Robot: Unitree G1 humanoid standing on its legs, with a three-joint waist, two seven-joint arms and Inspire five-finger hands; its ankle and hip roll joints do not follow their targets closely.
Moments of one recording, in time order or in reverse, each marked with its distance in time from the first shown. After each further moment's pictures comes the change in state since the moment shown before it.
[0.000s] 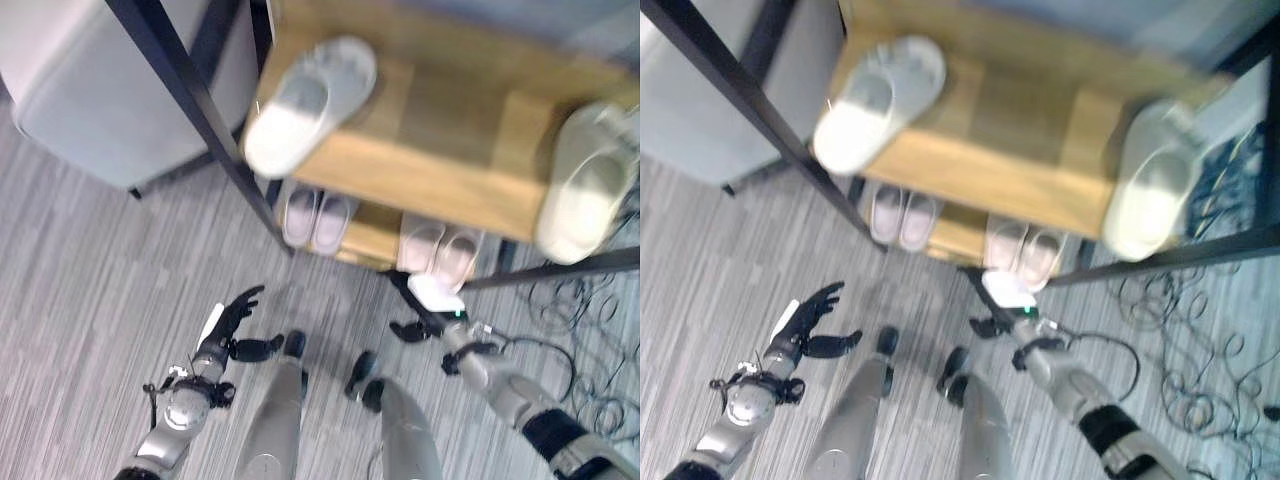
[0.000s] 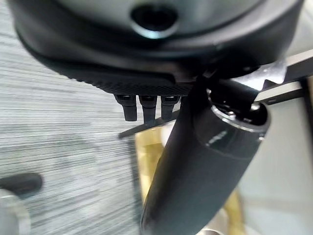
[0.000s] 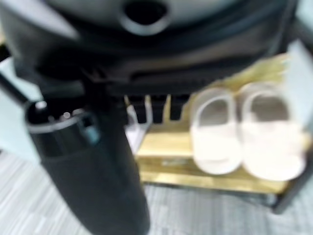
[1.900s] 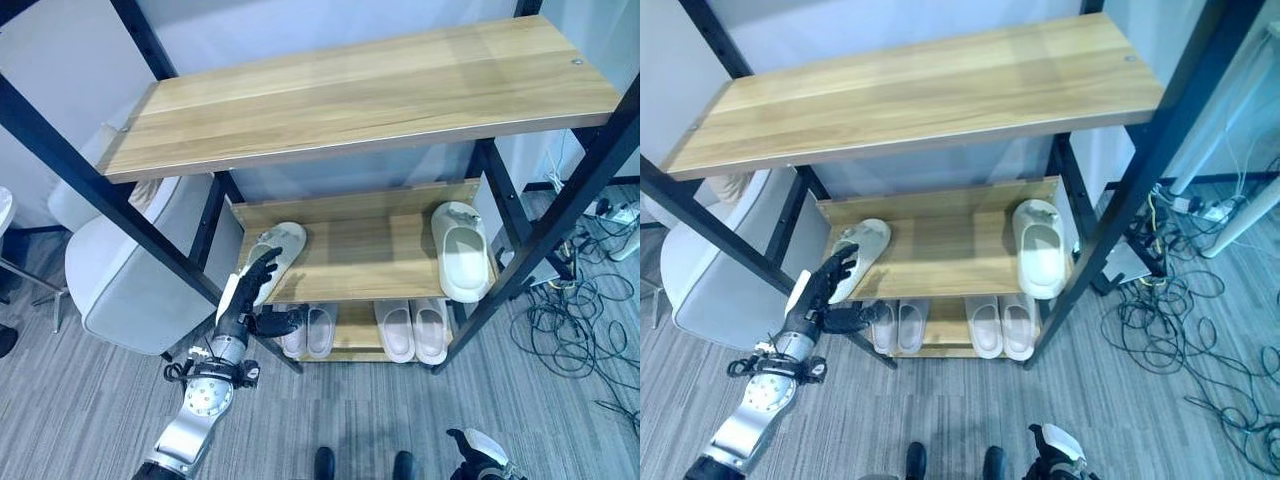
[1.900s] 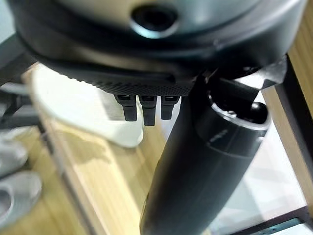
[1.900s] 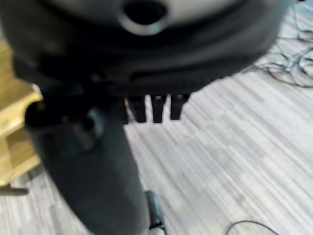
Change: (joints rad) left arm -0.092 -0.086 0.055 -0.252 0.120 0.064 0.131; right arm 0.228 0.227 -0.139 0.618 0.075 0.124 -0.011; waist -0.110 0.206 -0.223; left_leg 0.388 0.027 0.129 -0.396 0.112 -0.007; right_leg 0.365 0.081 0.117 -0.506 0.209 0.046
